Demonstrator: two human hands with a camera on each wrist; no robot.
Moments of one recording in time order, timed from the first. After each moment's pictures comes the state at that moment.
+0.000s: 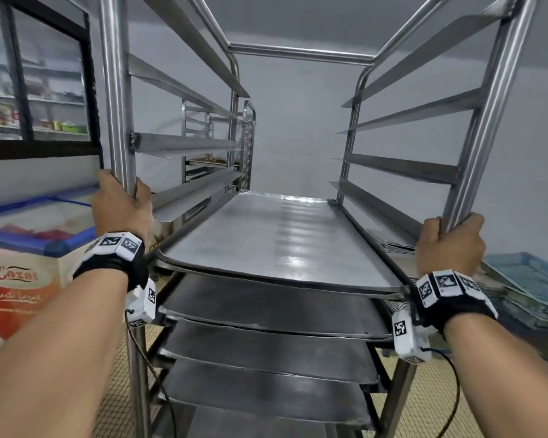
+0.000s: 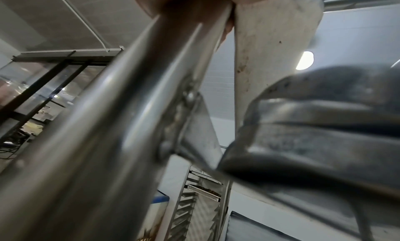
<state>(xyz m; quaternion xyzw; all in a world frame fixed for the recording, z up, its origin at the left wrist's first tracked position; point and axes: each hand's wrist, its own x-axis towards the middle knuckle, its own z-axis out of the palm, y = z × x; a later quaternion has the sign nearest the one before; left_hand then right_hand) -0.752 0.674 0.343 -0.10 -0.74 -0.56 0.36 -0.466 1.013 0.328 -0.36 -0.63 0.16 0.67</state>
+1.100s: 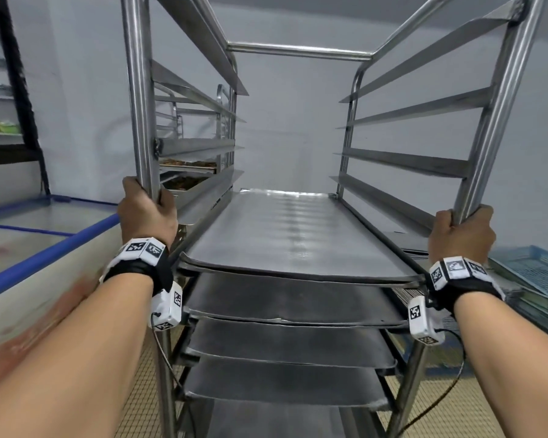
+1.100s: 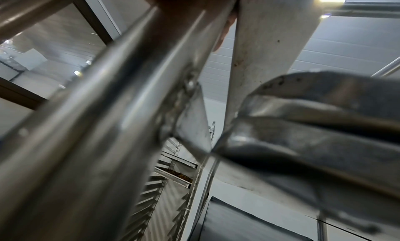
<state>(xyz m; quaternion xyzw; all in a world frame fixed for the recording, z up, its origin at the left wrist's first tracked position) -1.034 0.927 0.341 -0.16 -0.73 -0.57 0.34 -0.732 1.252 0.332 -0.41 -0.59 0.15 0.67</state>
